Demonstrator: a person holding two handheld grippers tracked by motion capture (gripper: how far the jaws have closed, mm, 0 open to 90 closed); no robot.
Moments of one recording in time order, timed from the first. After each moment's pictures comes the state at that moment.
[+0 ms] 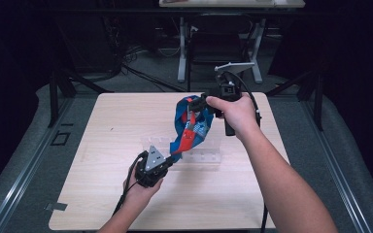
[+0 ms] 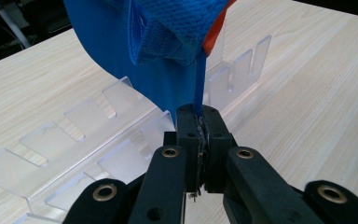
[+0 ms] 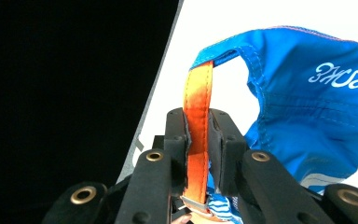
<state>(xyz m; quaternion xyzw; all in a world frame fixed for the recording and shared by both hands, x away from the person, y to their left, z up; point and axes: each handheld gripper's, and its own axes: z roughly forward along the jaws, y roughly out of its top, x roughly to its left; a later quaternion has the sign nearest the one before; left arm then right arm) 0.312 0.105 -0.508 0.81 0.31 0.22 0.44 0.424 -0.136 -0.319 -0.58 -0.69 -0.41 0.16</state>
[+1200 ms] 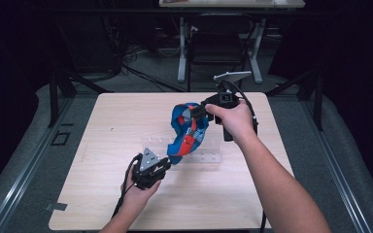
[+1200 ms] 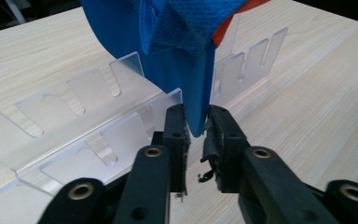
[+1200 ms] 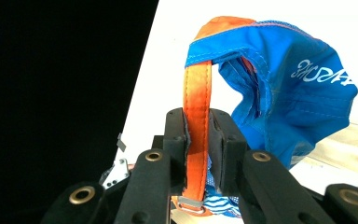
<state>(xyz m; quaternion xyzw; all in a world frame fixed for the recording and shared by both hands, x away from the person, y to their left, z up) 0.314 0.118 -0.525 0.80 0.35 0.20 0.45 0.430 -0.136 -0.347 -0.60 -0.69 -0.38 0.16</state>
